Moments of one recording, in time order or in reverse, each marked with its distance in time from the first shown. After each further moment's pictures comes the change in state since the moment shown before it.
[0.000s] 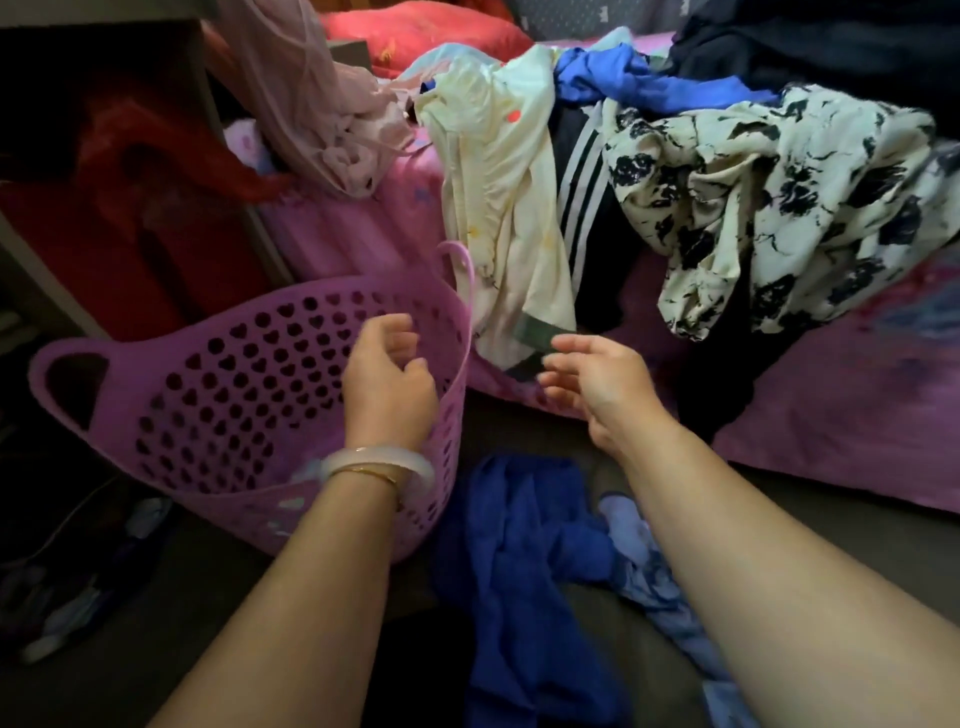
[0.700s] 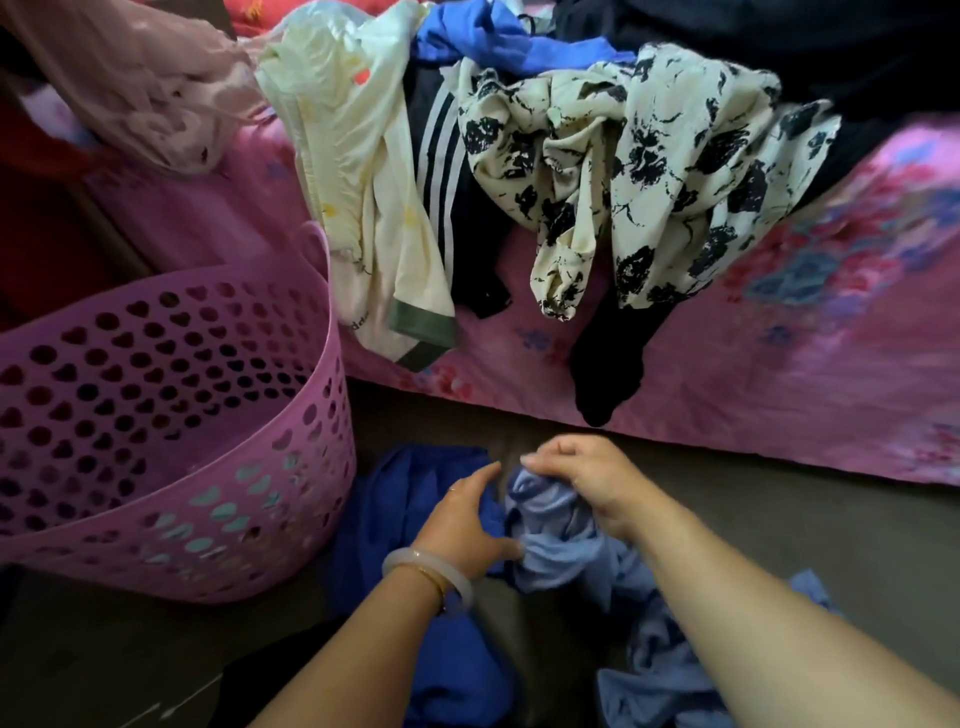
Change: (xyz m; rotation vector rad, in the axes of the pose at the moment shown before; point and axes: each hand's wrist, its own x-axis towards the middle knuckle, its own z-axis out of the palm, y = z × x) left_hand -0.107 -0.066 0.151 0.306 -0.904 -0.098; right_hand 0.010 0.070 -0.157 -0.376 -0.201 0.076
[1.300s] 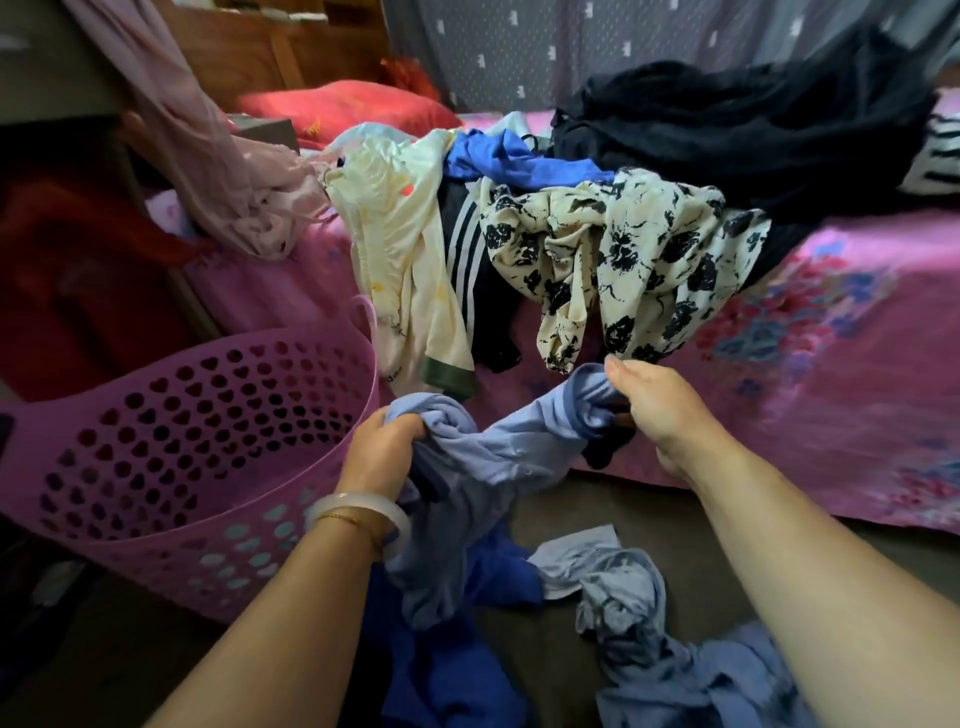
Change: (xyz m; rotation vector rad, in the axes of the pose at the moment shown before) left_hand -0.057 0.062 -0.116 -0.731 0.537 -0.020; right_hand -0.049 -0.121 -0.038 -0.121 0.336 -0.285
